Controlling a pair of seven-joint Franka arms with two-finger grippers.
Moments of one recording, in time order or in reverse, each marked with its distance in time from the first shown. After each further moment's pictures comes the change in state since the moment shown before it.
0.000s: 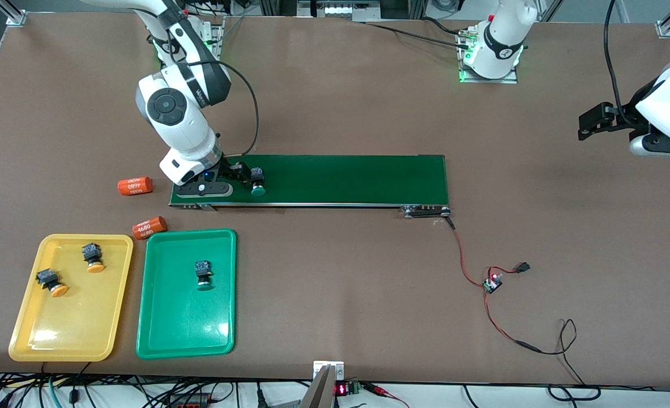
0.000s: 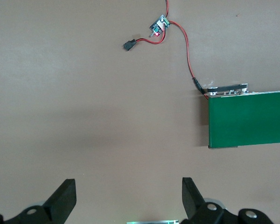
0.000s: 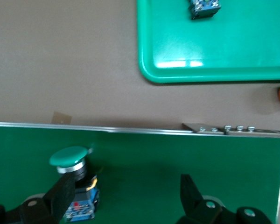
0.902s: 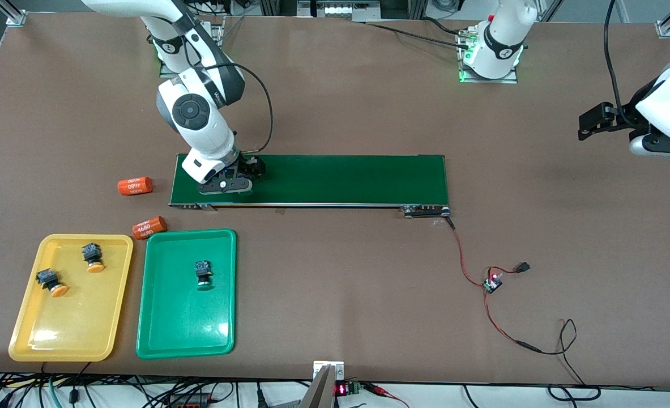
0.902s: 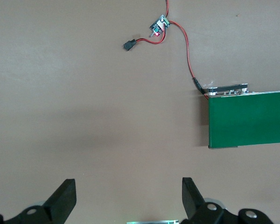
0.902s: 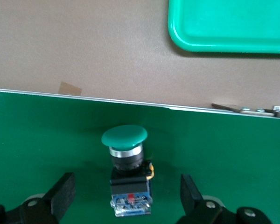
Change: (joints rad) left arm 0.000 0.000 0.000 0.000 0.000 0.000 0.000; right arm 0.043 0.071 0.004 -0.010 0.000 0.010 0.003
